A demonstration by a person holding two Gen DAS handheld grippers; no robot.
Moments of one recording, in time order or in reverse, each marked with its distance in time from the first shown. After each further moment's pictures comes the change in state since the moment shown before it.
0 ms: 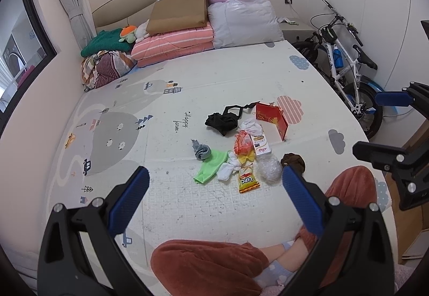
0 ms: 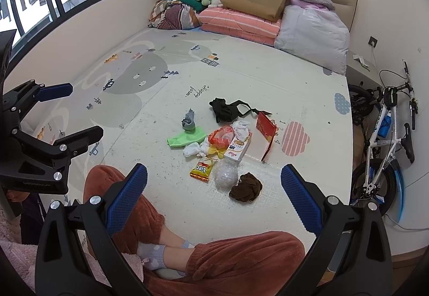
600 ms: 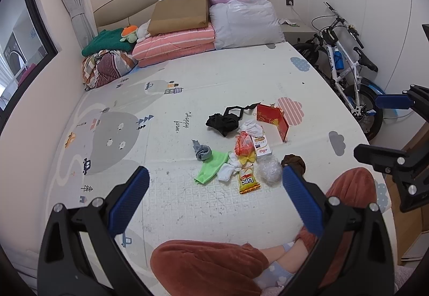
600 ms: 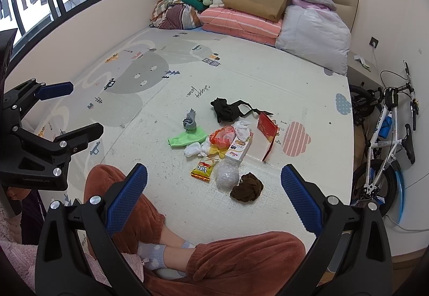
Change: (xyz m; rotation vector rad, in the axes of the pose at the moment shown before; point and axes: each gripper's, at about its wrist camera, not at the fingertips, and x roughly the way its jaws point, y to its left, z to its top) left arm 0.003 0.001 0.002 -0.010 -0.003 0.002; right arm 0.001 0.002 -0.001 -0.002 0.000 0.000
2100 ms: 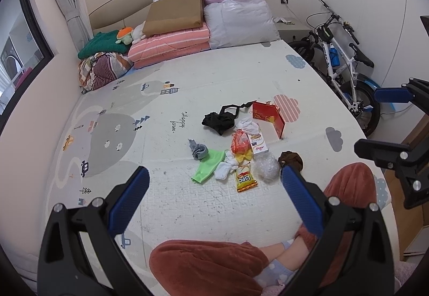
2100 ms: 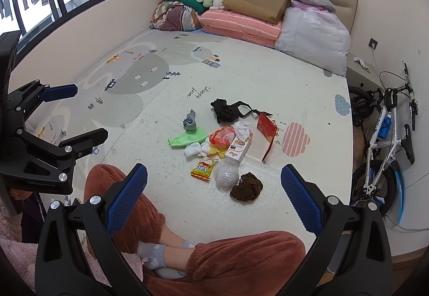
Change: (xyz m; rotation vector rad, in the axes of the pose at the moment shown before) left arm -0.005 -0.005 0.001 0.016 0.005 -0.018; right arm -0.003 0.000 -0.005 -0.005 -0.011 0.000
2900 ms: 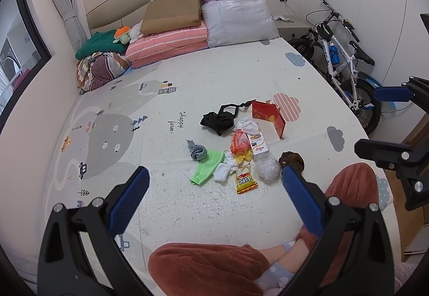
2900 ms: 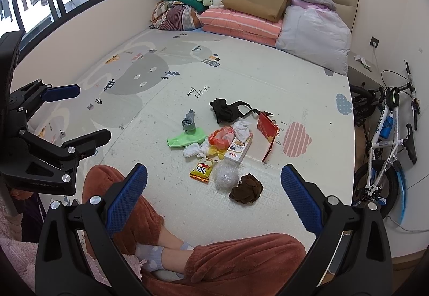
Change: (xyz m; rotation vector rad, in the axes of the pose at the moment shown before) left arm 0.006 -0.006 0.000 0.004 0.000 0.003; right arm 0.004 -0.004 0.000 0.003 0.004 0.000
